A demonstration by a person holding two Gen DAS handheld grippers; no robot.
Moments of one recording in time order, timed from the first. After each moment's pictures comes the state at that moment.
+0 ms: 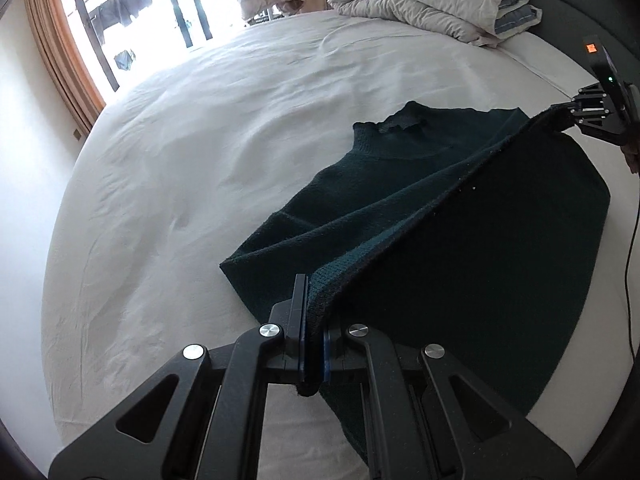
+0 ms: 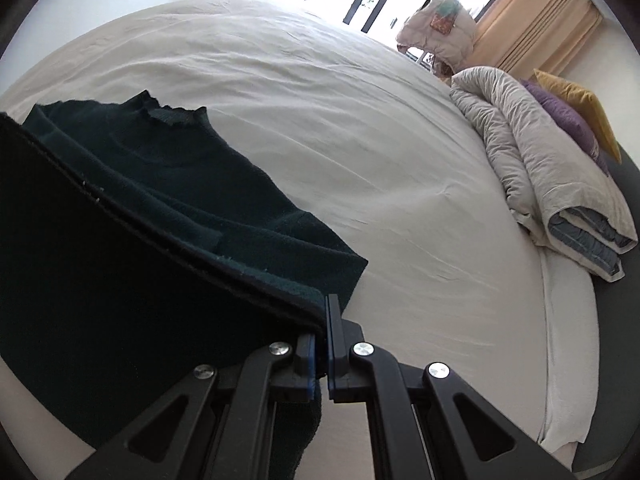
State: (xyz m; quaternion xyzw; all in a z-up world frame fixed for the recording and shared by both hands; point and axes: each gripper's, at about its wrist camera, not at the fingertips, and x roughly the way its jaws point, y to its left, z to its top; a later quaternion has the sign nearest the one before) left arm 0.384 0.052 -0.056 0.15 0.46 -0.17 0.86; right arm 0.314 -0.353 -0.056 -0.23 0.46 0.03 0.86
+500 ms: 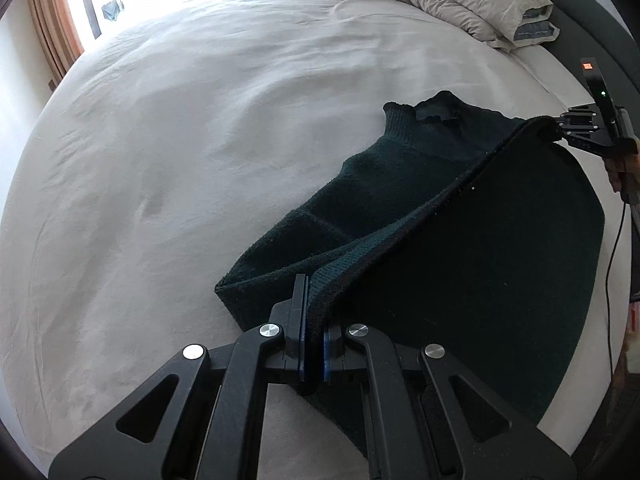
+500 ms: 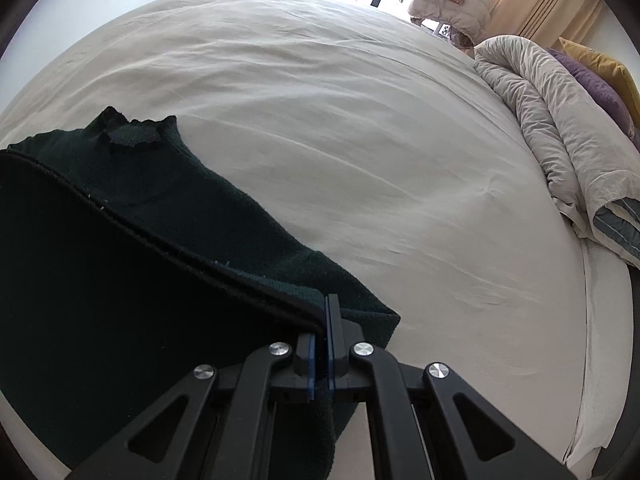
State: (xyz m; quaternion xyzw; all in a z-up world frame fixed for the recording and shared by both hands) left arm 0.453 0.067 -0.101 0.08 0.52 -0.20 0.82; right arm 0.385 -0.353 -0.085 -0.18 0.51 0.05 0.84
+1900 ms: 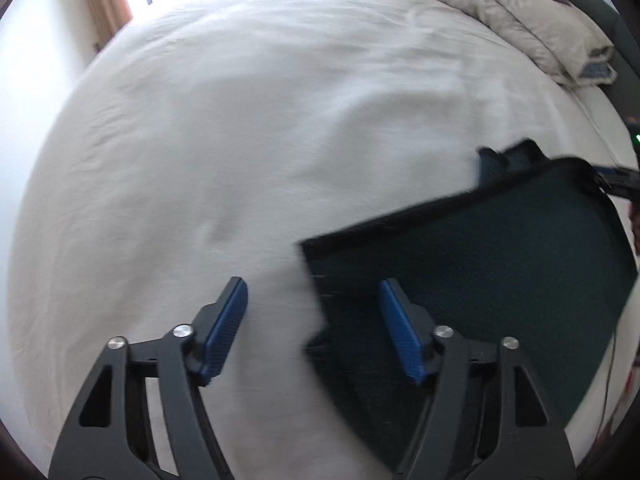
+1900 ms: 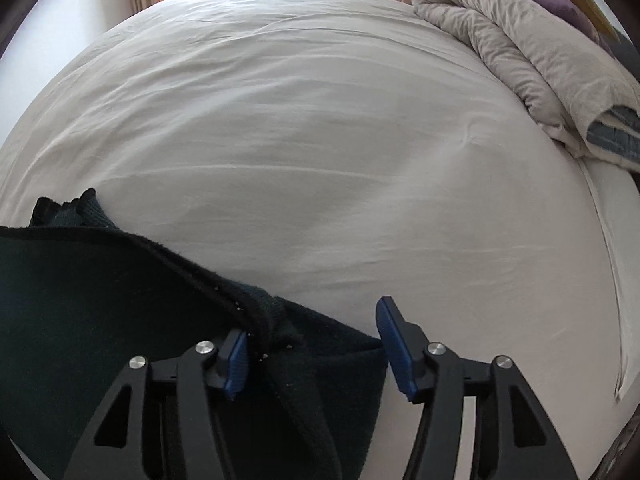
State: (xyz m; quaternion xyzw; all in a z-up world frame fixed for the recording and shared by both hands) left arm 0.501 0.099 -0.100 0.05 0.53 -0.08 0.84; right arm 0.427 -0.387 -0.099 -0.04 0.54 -0.03 0.84
